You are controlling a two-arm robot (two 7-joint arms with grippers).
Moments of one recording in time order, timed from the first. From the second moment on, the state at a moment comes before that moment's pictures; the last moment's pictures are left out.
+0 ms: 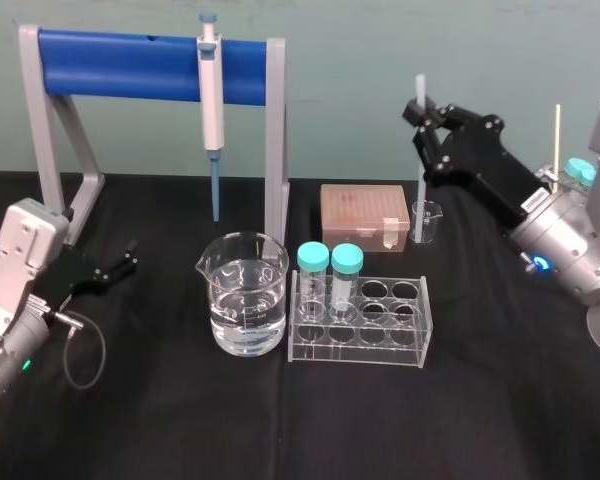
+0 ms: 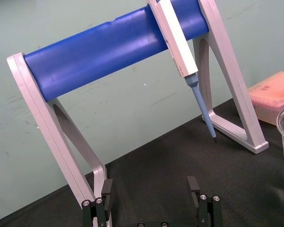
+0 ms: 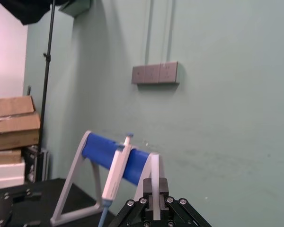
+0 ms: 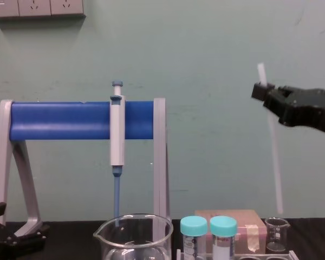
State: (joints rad) left arm -0.20 0.60 0.45 -1.41 -0.25 -0.12 0.03; right arm 0.35 0.39 -0.29 -1.42 0.46 -0.28 0.54
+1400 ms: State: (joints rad) left arm -0.20 0.60 0.45 -1.41 -0.25 -0.12 0.03; right arm 0.26 0.42 -0.23 -1.49 0.46 -0.27 0.53
